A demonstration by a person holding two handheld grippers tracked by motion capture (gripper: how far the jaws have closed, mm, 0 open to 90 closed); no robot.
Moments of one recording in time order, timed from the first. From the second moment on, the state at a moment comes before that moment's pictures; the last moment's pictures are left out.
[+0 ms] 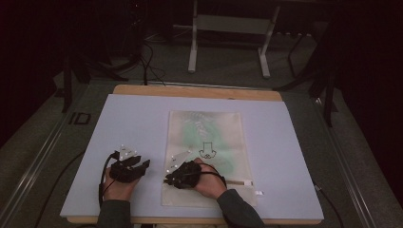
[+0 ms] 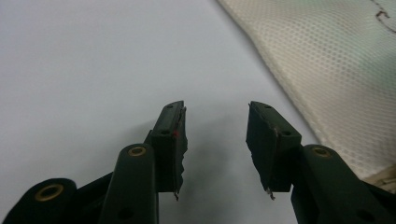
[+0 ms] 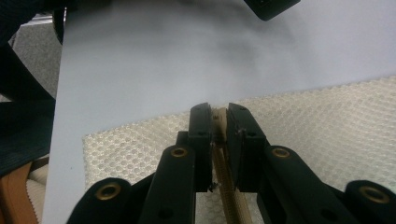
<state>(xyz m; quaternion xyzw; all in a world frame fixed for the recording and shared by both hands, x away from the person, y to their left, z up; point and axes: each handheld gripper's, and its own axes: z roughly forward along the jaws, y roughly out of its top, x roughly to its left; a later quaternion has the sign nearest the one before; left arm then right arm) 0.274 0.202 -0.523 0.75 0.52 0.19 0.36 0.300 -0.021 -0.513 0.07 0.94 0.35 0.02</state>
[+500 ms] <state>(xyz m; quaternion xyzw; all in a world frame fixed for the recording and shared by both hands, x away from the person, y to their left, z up) 0.269 0.190 -0.521 0.77 0.50 0.17 0.37 0.305 -0.021 -0.525 0.08 0.94 0.34 -0.01</state>
